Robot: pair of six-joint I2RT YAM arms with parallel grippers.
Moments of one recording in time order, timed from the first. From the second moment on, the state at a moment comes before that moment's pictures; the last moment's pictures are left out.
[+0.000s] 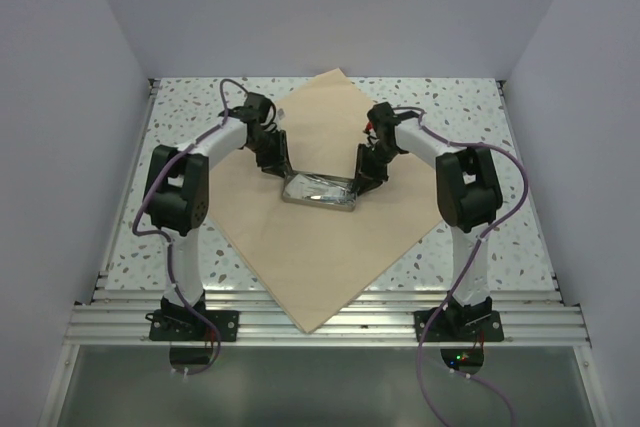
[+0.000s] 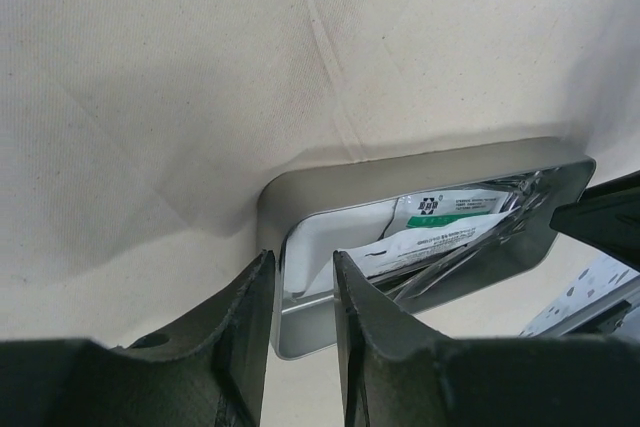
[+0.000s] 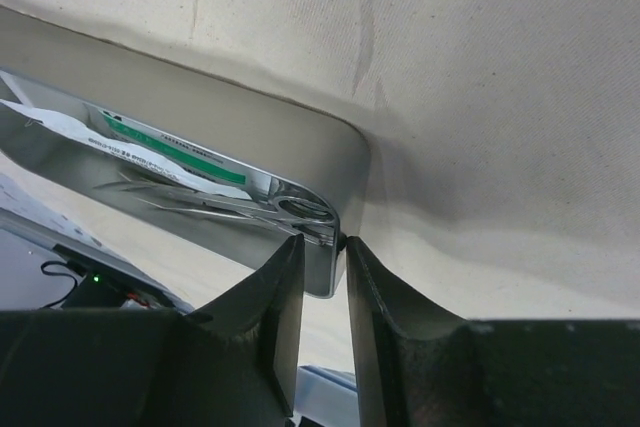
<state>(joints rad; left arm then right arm) -0.29 2.06 1.56 -0.70 0.36 -0.40 0.36 2.12 1.61 -0.89 -0.38 0.52</state>
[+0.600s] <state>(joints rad) -0.27 1.92 1.51 -0.69 0.30 -0.38 0.37 2.06 1.67 -0.97 -0.25 0.47</state>
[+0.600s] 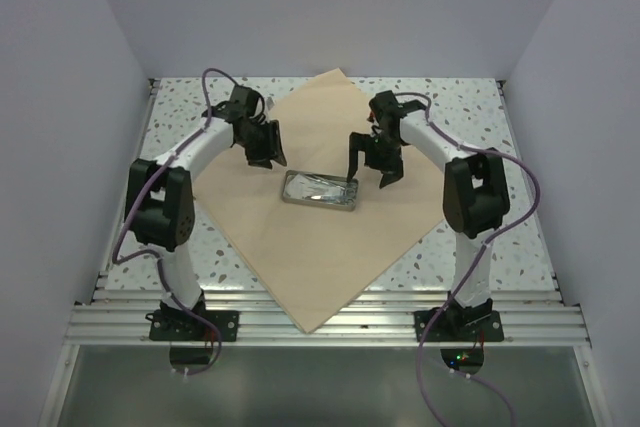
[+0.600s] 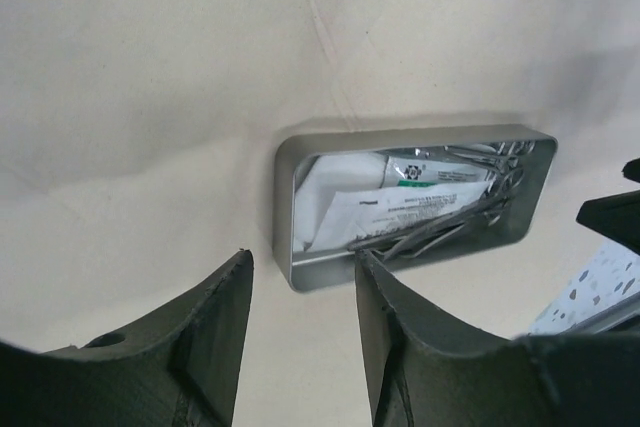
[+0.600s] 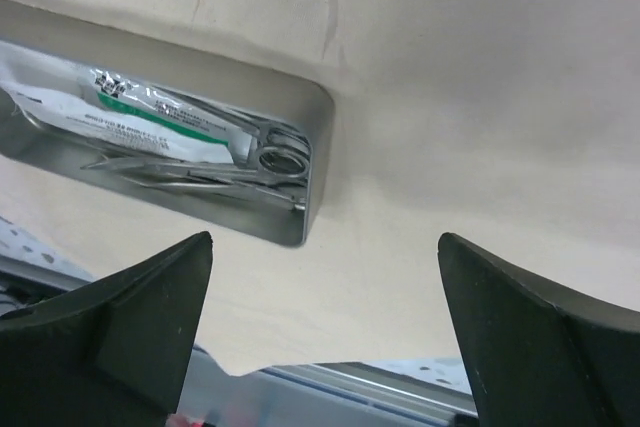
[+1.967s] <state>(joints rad) -0.26 0.91 0.94 -0.91 0.01 -0.57 1.60 1.69 1.22 -0.81 0.10 0.46</state>
